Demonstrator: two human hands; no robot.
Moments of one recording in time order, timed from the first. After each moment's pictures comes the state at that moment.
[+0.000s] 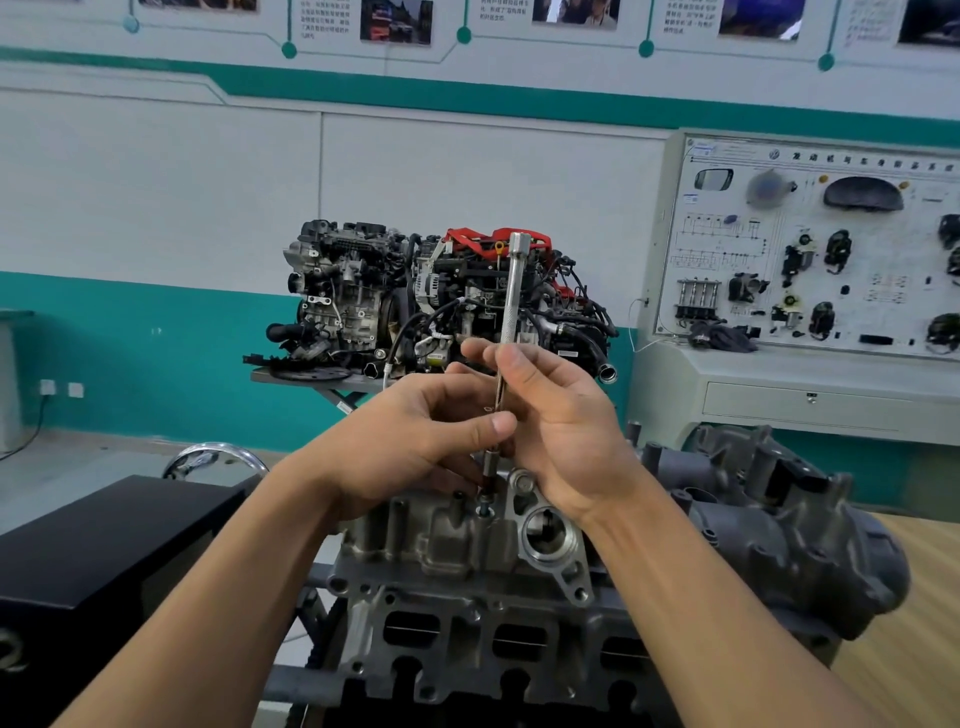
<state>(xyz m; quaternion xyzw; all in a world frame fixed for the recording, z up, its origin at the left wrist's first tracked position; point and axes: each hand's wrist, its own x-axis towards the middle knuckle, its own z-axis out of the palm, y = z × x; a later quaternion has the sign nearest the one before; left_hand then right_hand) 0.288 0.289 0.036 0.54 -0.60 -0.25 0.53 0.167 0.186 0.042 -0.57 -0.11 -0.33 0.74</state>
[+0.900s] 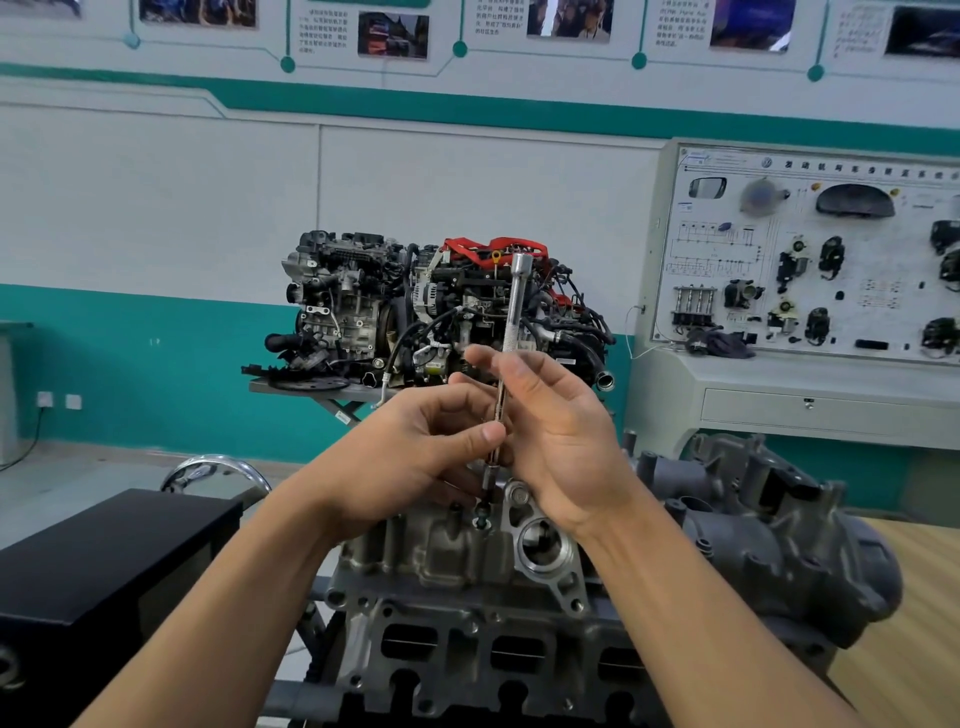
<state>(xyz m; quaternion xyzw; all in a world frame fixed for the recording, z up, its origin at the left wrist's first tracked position) 0.285 0.287 0.033 0.52 -0.60 -0.24 0.56 0.163 0.190 0.044 -0.55 -0.11 -0.35 0.75</state>
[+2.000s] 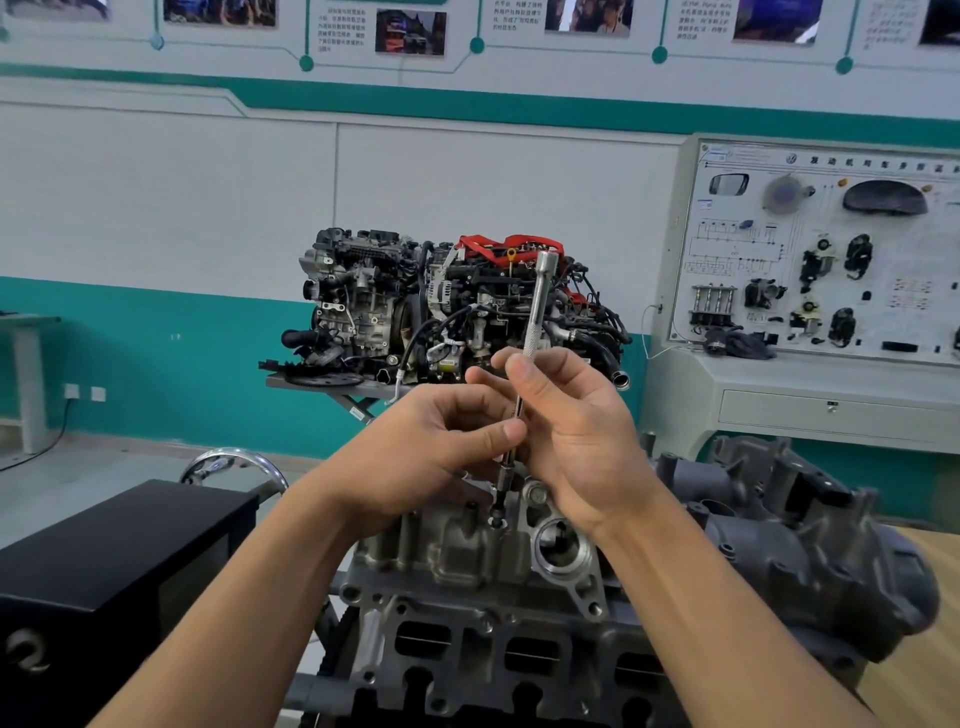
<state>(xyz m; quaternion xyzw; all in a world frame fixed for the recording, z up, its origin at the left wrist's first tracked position) 0.283 0.285 0.031 0.49 -0.60 -0.23 0.59 0.168 0.189 0.041 -0.55 -0.11 -0.38 0.73</state>
